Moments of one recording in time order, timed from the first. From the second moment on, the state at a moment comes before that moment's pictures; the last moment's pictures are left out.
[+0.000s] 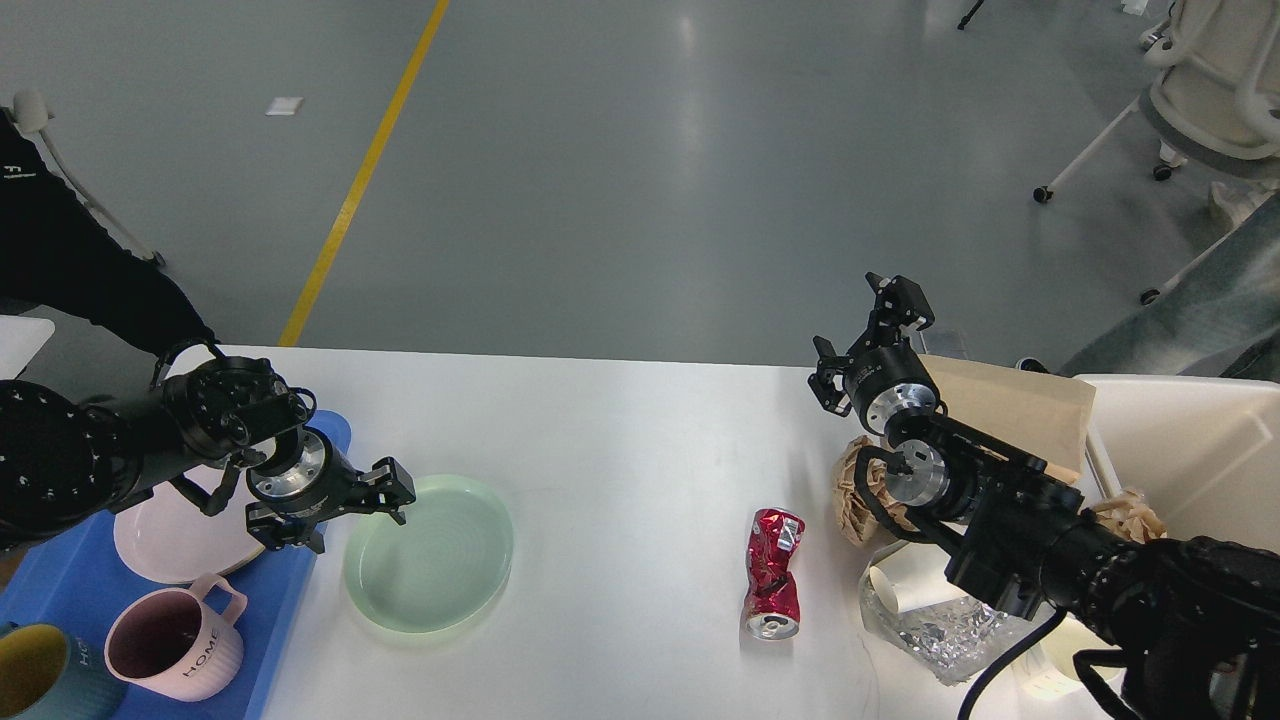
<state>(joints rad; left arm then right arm) -1.22 0.24 0.94 -0.56 -0.02 -0.65 0.22 0.82 -0.06 0.28 0.45 0.31 0.03 0.44</state>
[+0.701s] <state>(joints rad) -1.18 0.24 0.92 -0.56 -0.02 -0.69 0.21 0.82 -0.06 0.28 0.45 0.31 0.03 0.44</state>
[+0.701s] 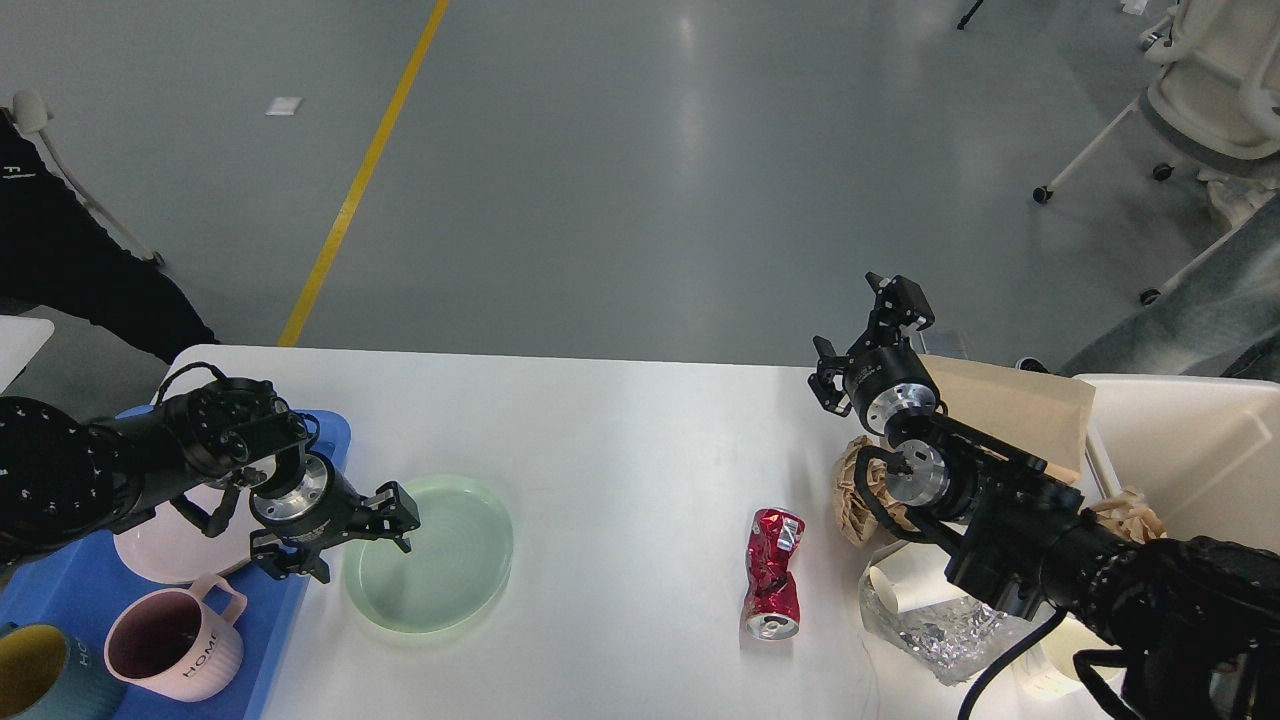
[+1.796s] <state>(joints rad) -1.15 0.25 0.93 -0.57 -0.02 -0.68 0.23 0.82 -0.06 0.28 0.45 0.31 0.03 0.44</state>
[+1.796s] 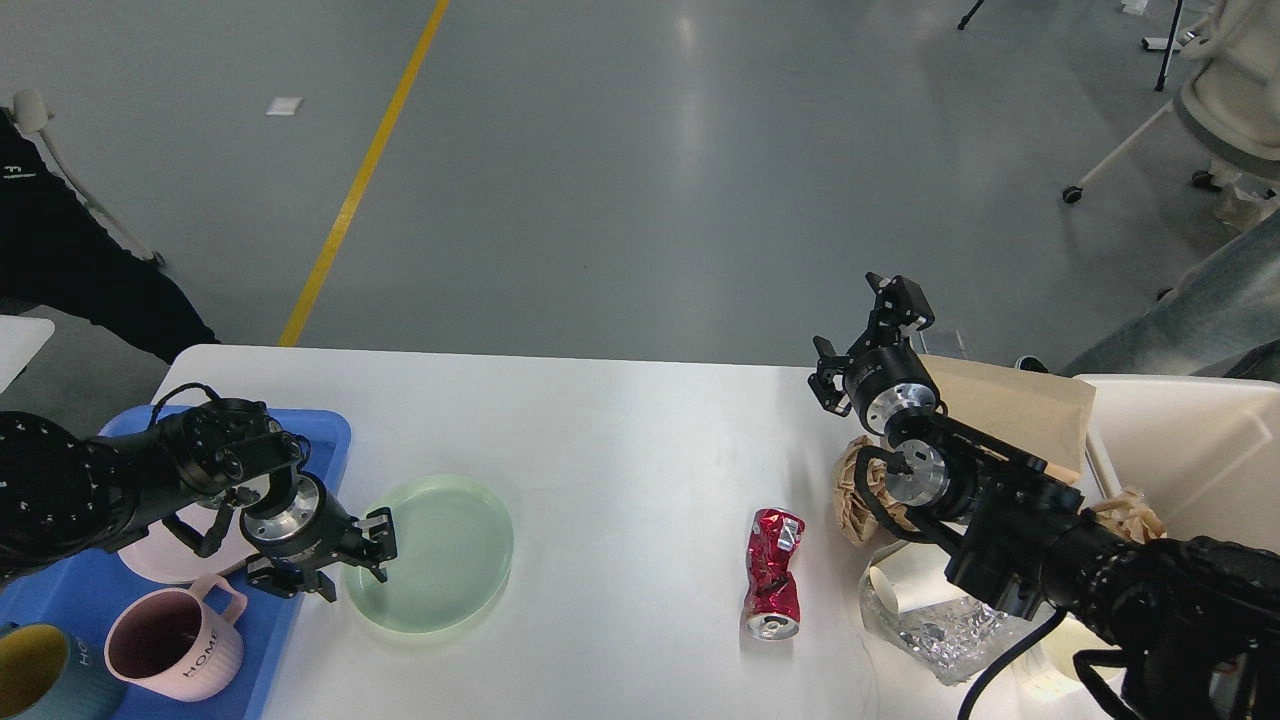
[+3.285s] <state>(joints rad) -1.57 0.48 0.91 -0.57 -0.02 -0.96 0.25 0.82 -0.06 0.28 0.45 0.31 0.03 0.44</state>
